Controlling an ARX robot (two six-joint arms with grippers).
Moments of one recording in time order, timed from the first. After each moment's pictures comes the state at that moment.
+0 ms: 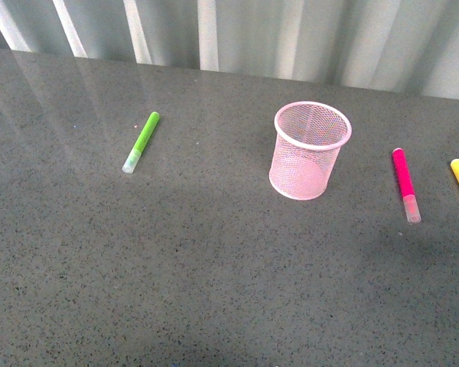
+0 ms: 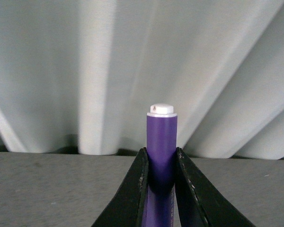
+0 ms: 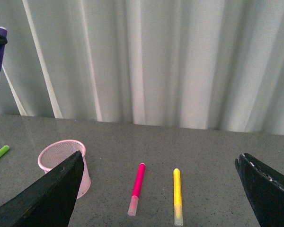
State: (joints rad) left arm -0.33 2.01 1.48 0.39 -0.01 -0.23; right arm 0.00 0.00 0.02 0.00 0.00 0.00
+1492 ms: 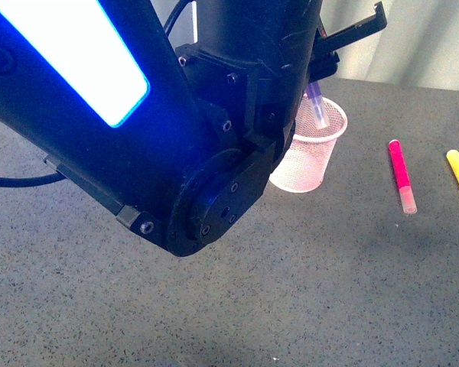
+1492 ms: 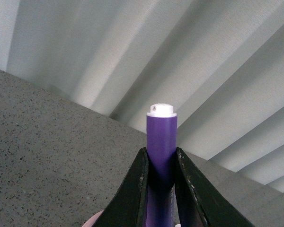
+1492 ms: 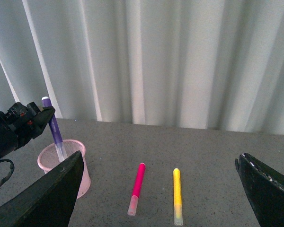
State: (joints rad) left arm -0.64 2.31 1.16 1.17 -0.34 -0.56; right arm 0.00 0.00 0.02 0.00 0.00 0.00
